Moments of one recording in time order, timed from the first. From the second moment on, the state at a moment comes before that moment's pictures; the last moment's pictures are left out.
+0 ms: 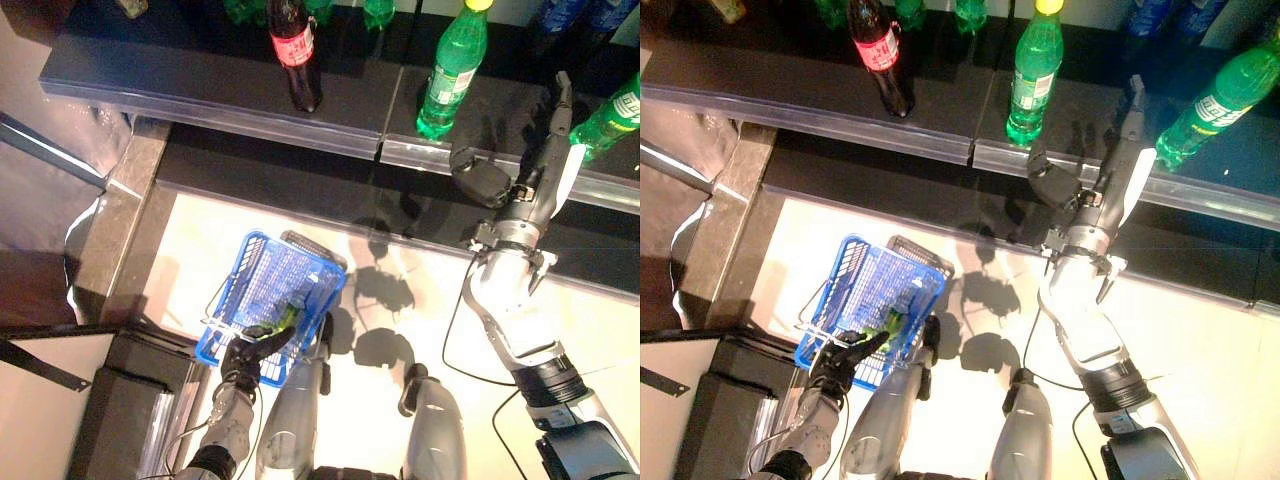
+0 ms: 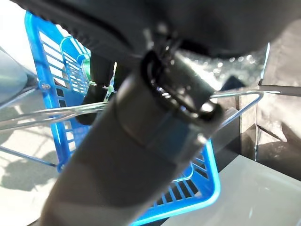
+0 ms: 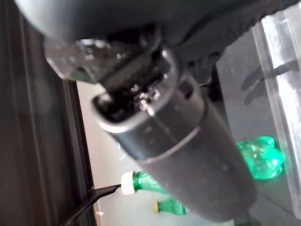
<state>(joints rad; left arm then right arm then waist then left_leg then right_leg) -0.15 0.18 -0.22 0.88 -0.85 -0.29 0.06 -0.51 -0.52 0.24 -0.02 0.24 -0.06 -0.83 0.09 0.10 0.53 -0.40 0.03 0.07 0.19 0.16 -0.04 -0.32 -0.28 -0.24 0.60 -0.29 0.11</state>
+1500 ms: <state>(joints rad) -0.16 0.23 -0.23 0.74 -0.90 -0.22 0.07 -0.98 -0.53 0.24 0.36 0.40 0.01 -0.88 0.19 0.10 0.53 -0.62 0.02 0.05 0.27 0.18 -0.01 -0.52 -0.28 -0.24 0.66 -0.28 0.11</state>
